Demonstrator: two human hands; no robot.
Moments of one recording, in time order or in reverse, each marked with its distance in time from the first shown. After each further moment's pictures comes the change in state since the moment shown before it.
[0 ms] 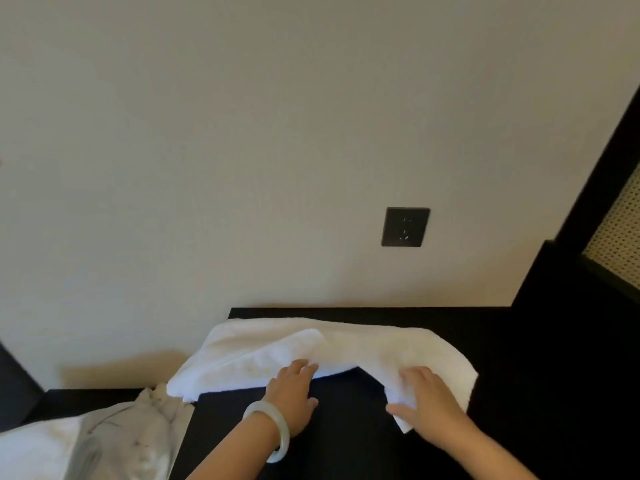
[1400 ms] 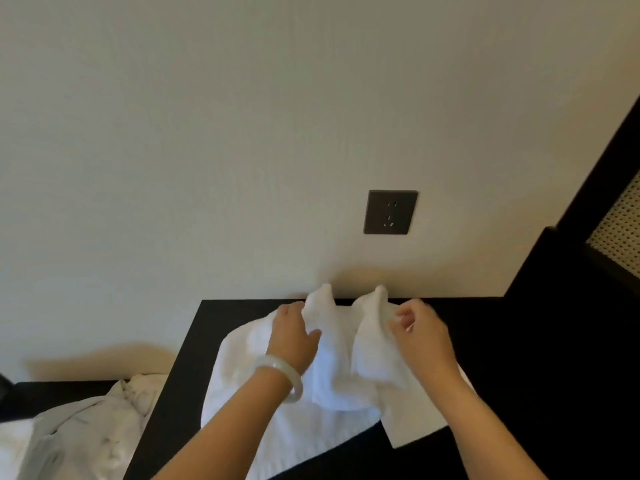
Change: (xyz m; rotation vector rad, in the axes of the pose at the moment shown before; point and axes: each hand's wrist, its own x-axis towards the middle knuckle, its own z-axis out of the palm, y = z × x) left_hand 0.060 0.067 -0.032 -0.444 0.390 -0.081; right_hand 0.046 -0.016 -0.068 0.471 0.374 0.020
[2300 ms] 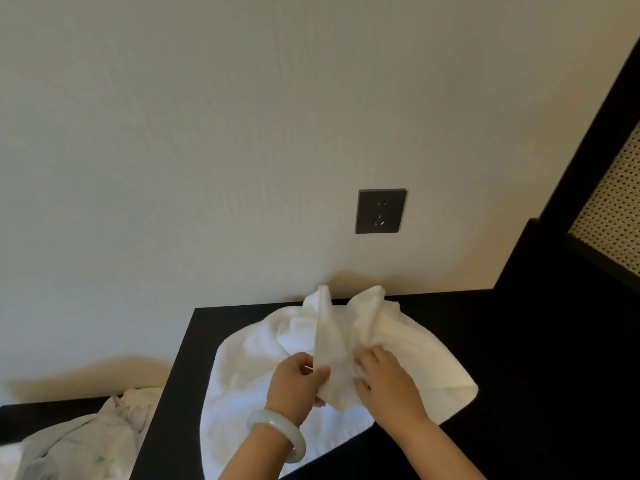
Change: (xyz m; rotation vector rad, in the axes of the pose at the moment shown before) left_hand -0.050 -0.013 0.011 -0.470 -0.149 -0.240; right_hand -0.045 0.034 0.061 -0.411 -0.233 -0.284
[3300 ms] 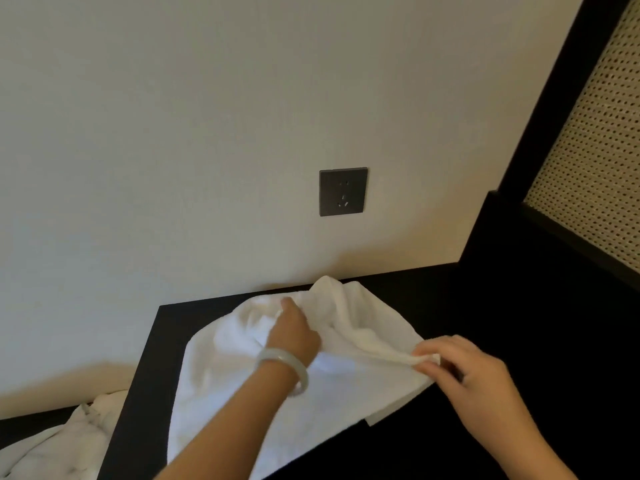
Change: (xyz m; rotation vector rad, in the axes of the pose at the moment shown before) left_hand 0.028 0.047 0.037 0.494 0.025 0.107; right_hand -0.095 0.030 -0.126 0.213 0.224 0.123
